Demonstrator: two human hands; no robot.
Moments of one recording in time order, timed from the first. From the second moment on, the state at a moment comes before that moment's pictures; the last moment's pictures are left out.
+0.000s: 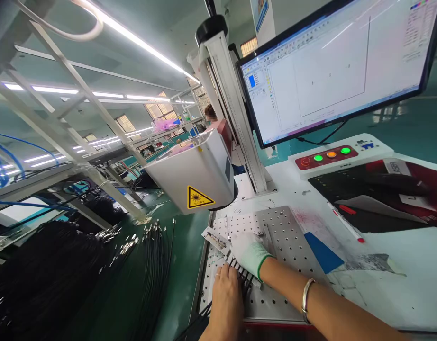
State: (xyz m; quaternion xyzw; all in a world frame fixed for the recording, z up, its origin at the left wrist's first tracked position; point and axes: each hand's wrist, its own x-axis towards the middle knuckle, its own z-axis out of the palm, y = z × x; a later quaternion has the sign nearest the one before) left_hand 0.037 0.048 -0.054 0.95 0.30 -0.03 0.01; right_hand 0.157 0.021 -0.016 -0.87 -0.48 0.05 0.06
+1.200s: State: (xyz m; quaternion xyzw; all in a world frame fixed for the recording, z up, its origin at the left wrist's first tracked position) left_hand 0.026 0.045 -0.113 0.94 0.17 0.27 -0.09; right_hand 0.156 0.019 -0.016 -0.89 -0.44 0.06 0.10
